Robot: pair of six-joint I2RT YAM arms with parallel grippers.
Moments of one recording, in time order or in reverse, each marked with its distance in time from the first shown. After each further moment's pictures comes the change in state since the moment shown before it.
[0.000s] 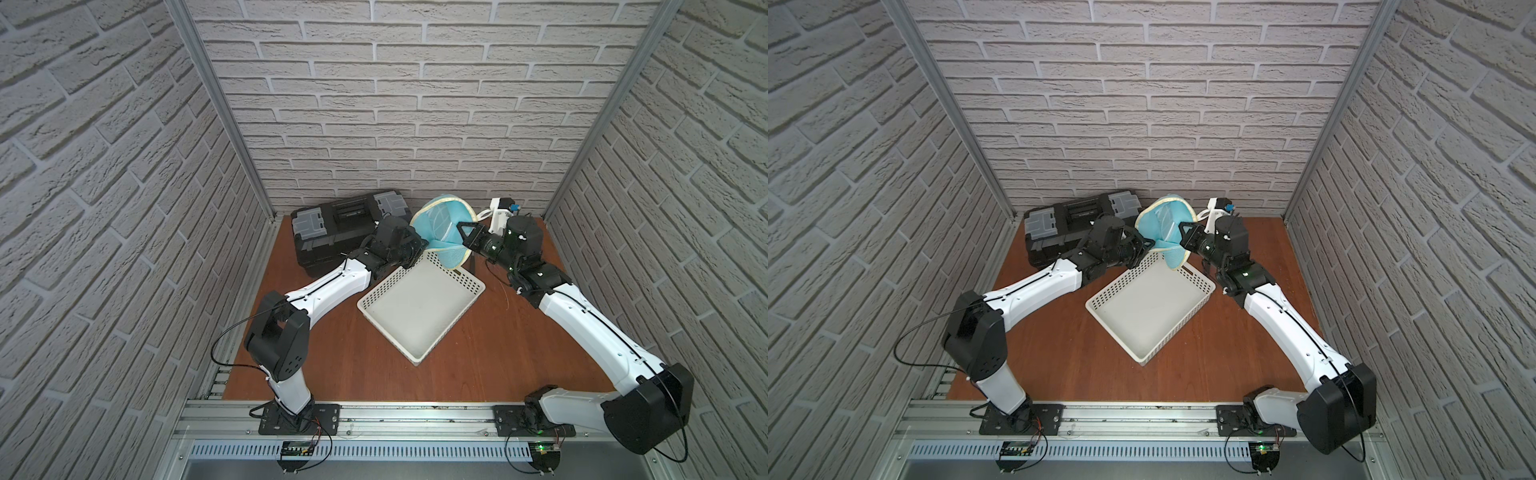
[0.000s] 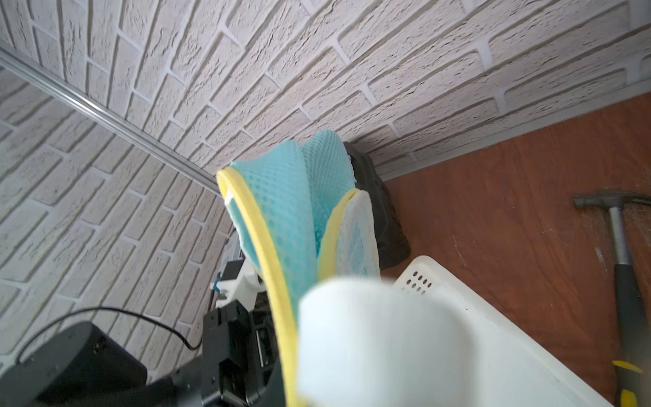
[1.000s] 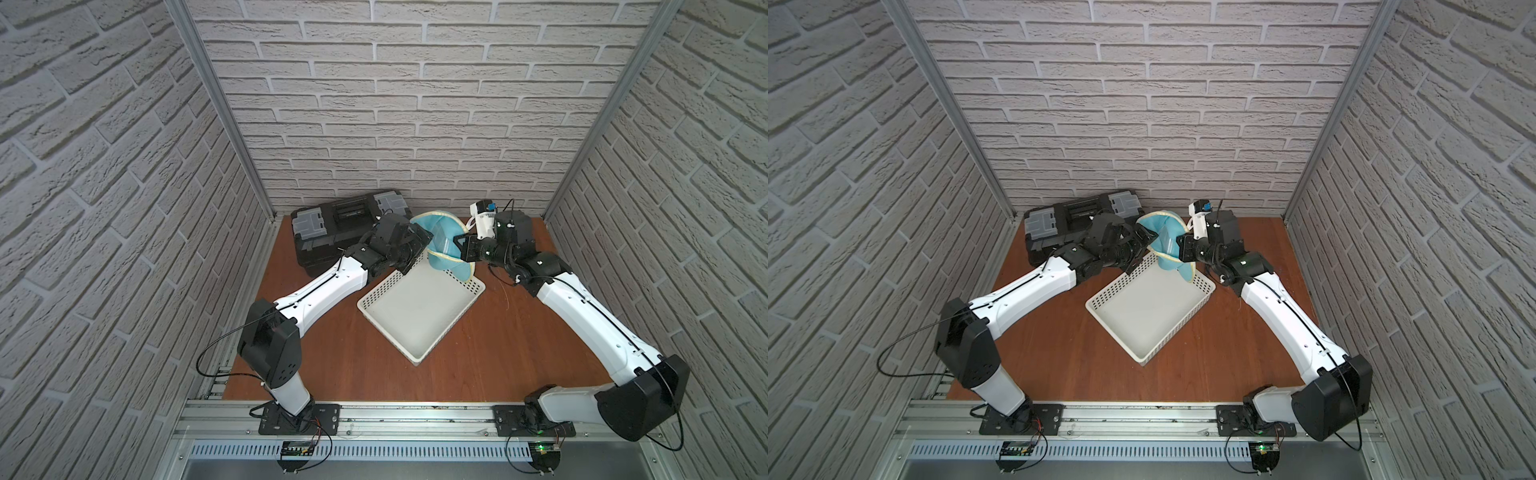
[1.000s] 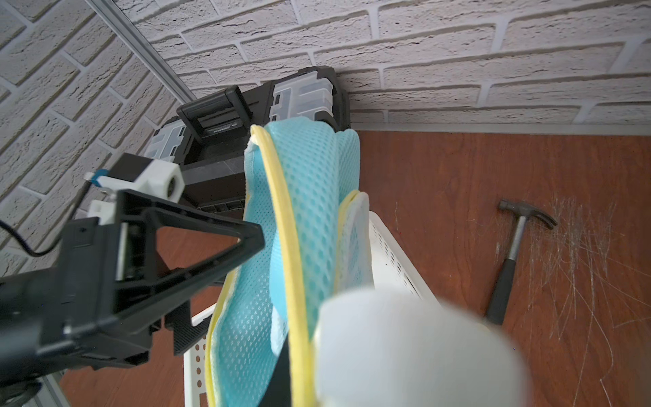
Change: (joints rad) left arm -0.032 -0.026 0.099 -0.274 -0.030 0.038; right arm 0.053 0.061 0.162 -0.397 -0.011 -0.497
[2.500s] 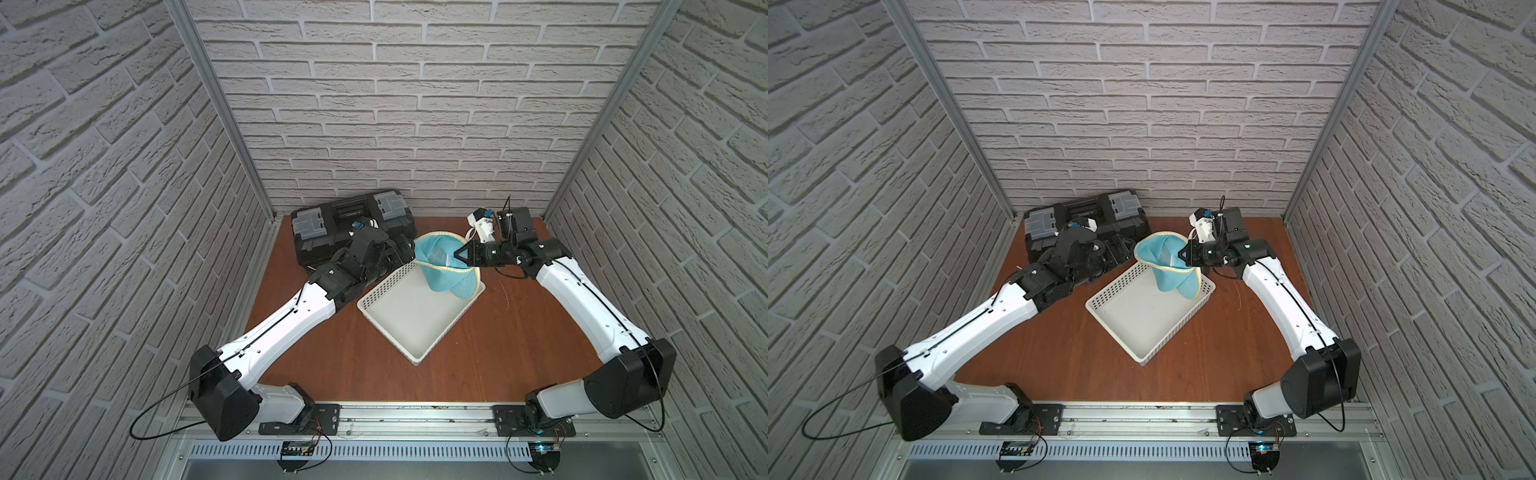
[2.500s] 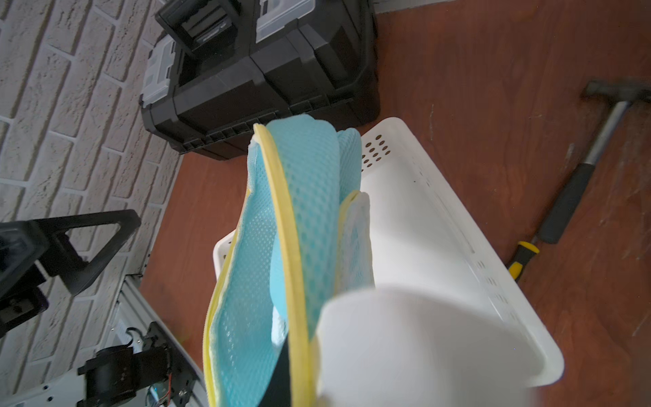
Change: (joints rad) left arm -0.016 -0.324 -0.184 -0.088 -0.207 0.301; right arm -0.106 0.092 0.077 -0.269 -0.254 -0.026
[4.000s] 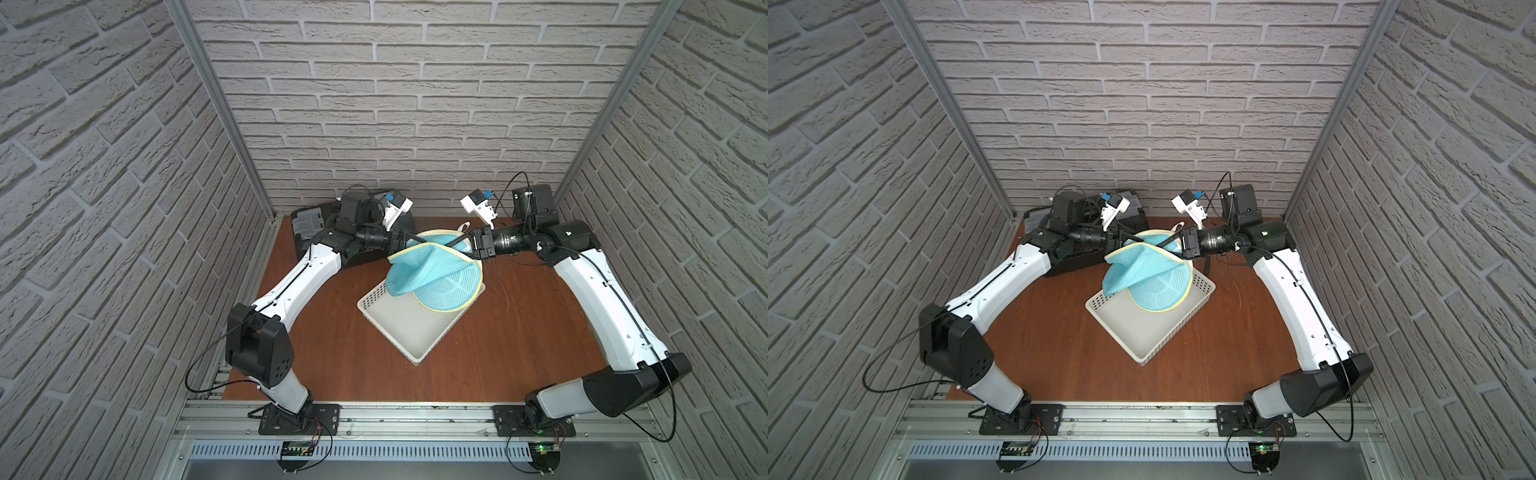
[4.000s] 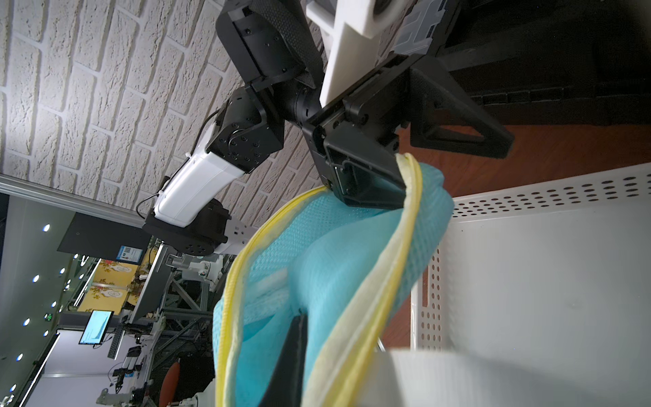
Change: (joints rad) left arm 0.249 0.278 0.244 0.075 1.024 0.945; right arm -0.001 0.029 0.352 -0.252 -0.663 0.003
